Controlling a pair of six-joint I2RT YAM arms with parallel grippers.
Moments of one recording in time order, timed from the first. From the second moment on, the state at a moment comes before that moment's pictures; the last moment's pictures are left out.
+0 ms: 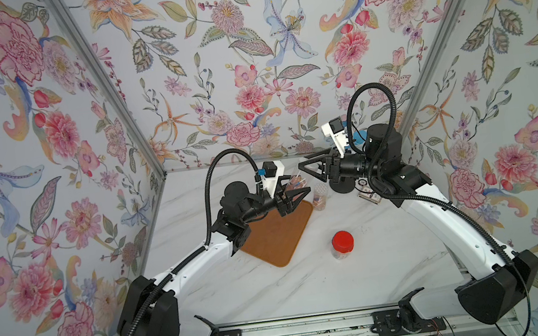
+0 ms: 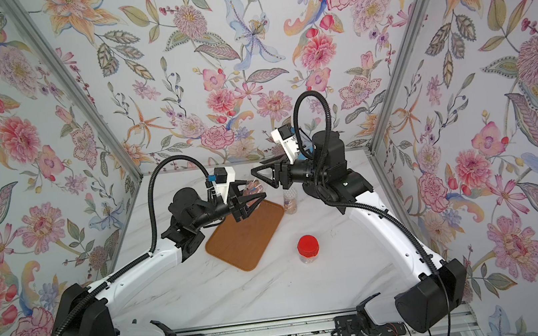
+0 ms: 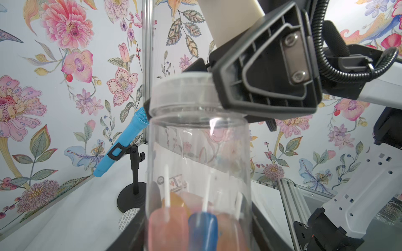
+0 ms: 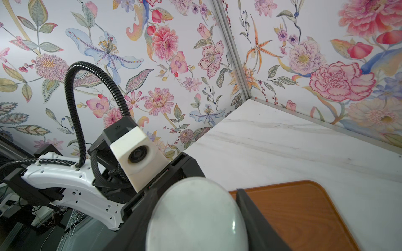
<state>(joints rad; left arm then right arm) -0.62 1.42 1.00 0.55 0.64 -0.21 0.45 1.37 1.44 -0.22 -0.79 0.37</state>
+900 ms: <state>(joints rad) -0.66 1.37 0.93 0.38 0.25 -0.01 0.58 1.47 1.53 -0.35 -0.26 0.55</state>
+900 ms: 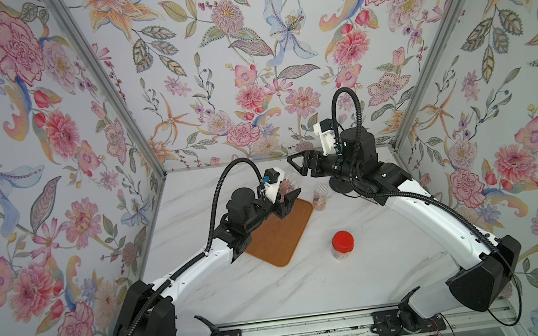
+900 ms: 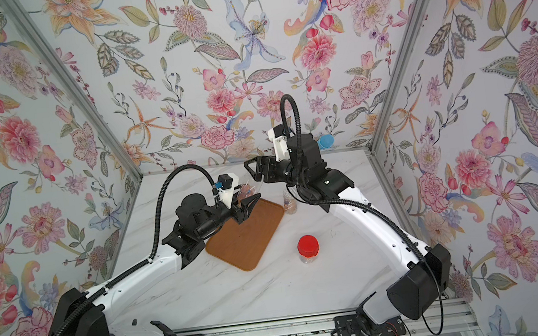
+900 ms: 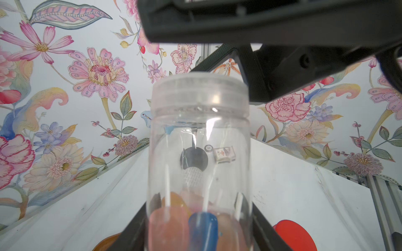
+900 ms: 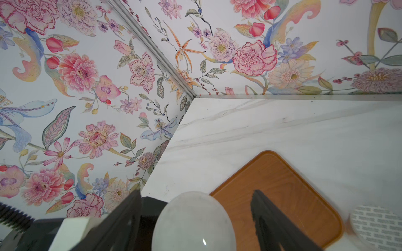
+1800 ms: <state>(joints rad) -0.64 1.36 0.92 0.45 0.34 -0.09 0.58 1.47 1.50 -0.25 -0.44 0.49</state>
